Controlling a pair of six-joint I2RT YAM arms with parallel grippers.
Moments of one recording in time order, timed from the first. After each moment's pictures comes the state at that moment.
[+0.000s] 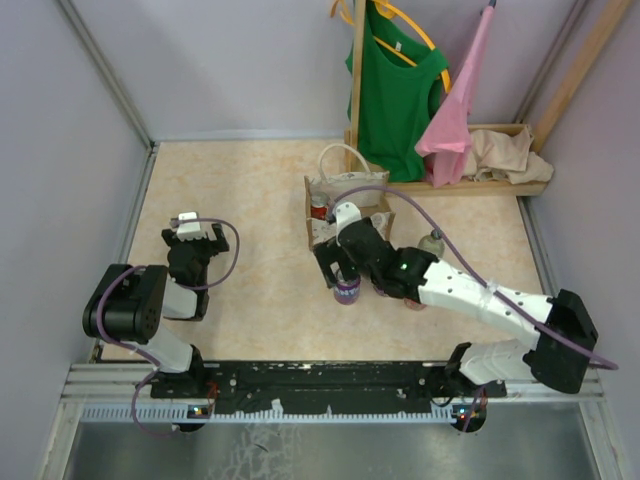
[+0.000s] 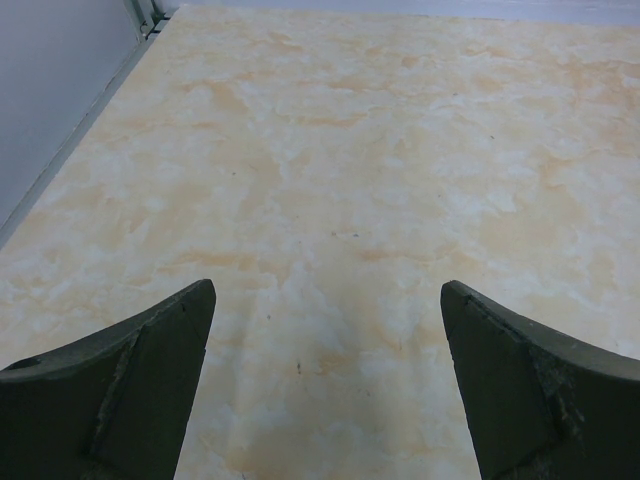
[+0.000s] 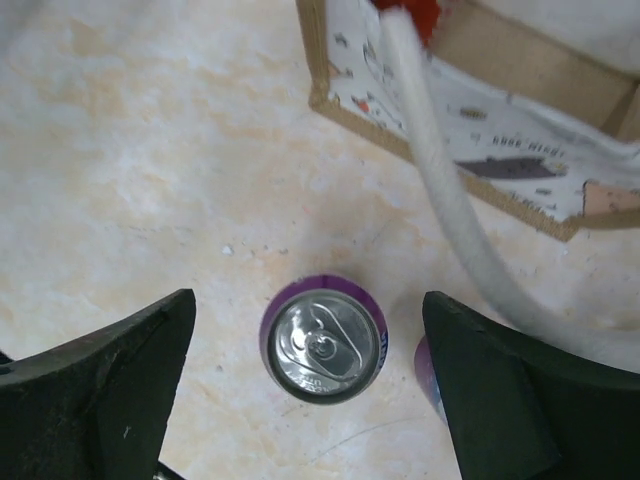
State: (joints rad) left arm -0.07 1.59 0.22 1.32 -0.20 0.00; right arm 0.97 1.26 0.92 -0.36 0.30 0.28
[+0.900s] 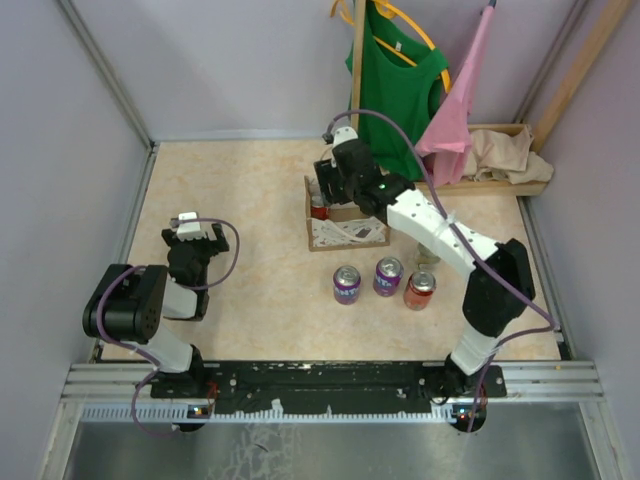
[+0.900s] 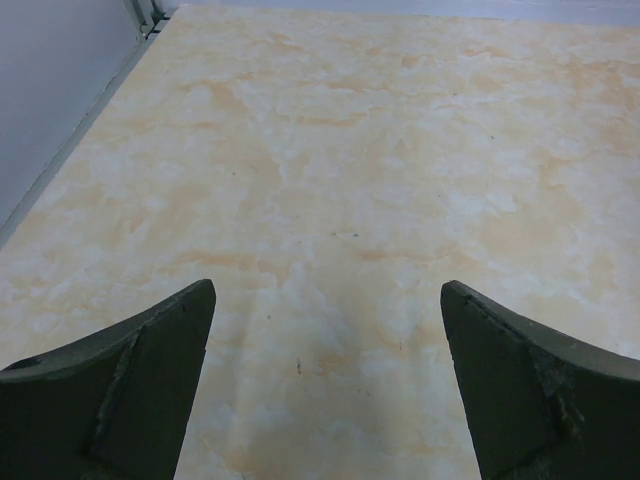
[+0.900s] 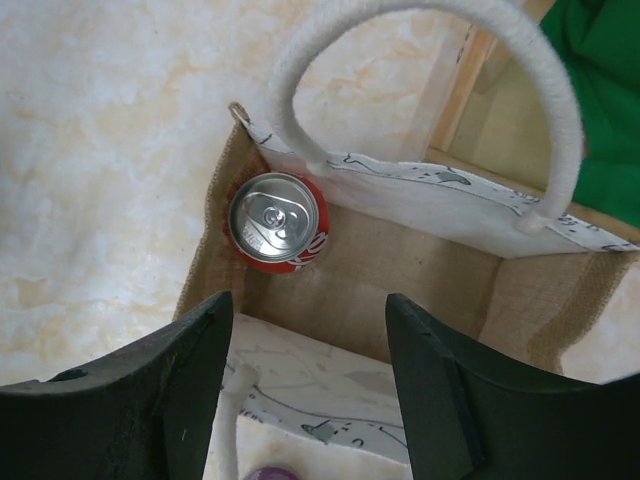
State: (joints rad) left arm -0.07 1.59 0.22 1.32 -0.20 0.00; right arm 0.68 1.66 1.51 -0.42 0.22 0.18
